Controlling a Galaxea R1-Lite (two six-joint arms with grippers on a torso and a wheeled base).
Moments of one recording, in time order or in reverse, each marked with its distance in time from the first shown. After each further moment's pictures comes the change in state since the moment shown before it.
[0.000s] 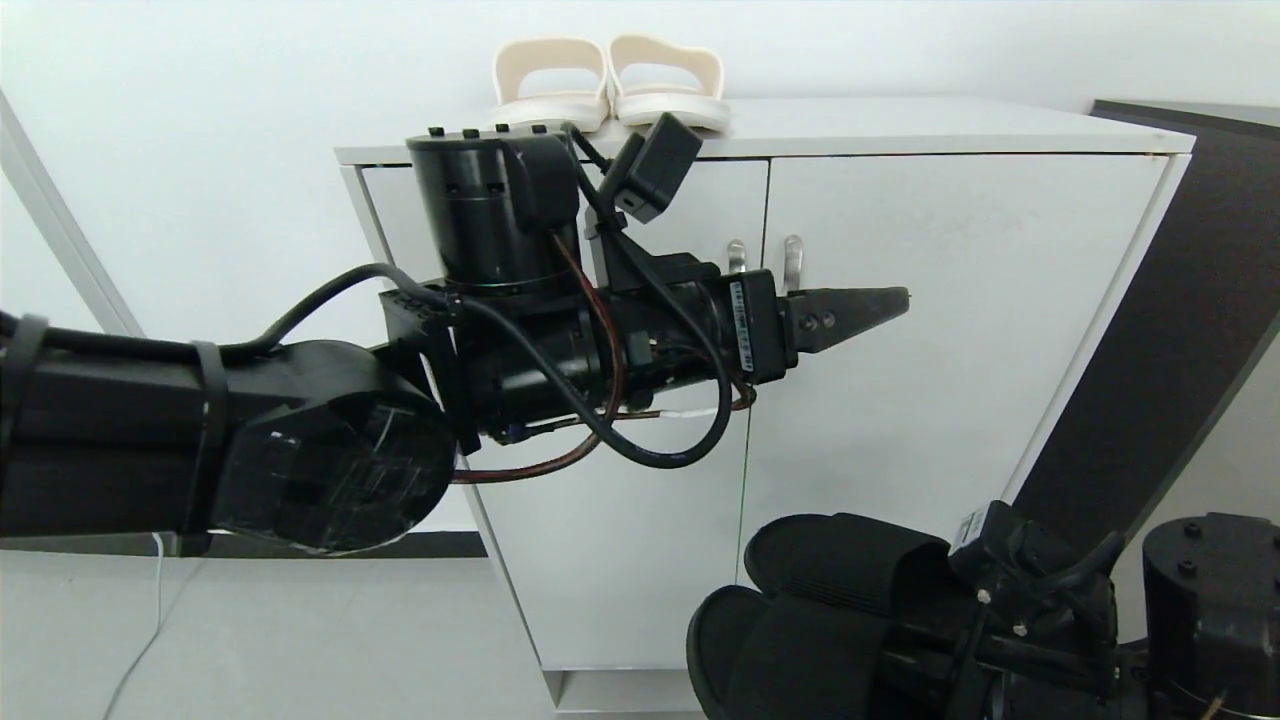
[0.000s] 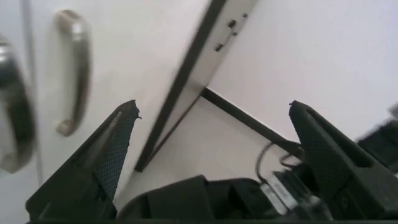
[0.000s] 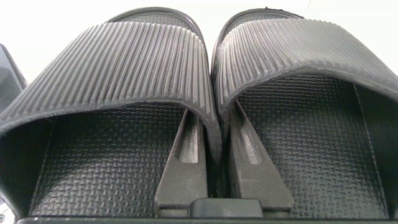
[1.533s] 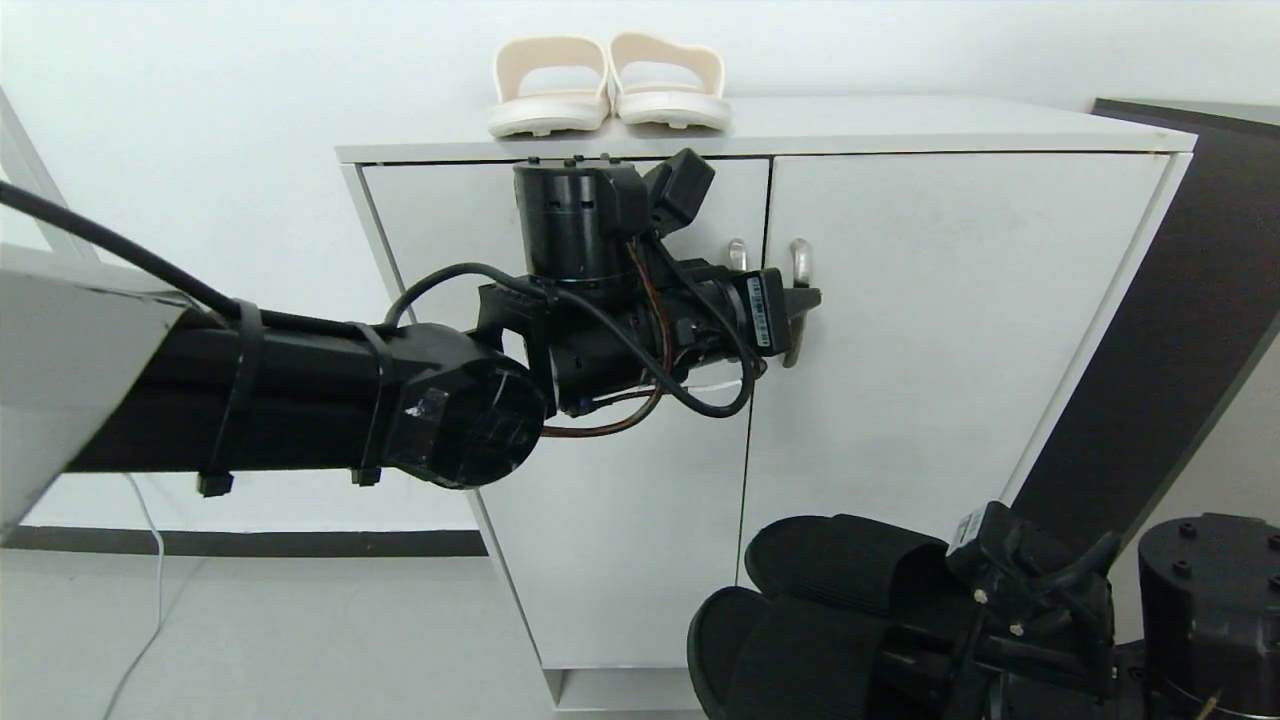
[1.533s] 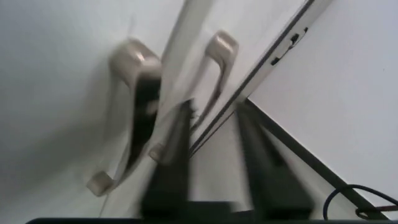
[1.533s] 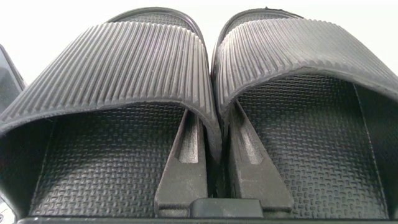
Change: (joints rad) left arm 0.031 0.148 -0.169 0.072 0.130 0.004; right arm 0.000 0.005 0.000 0.001 0.000 0.000
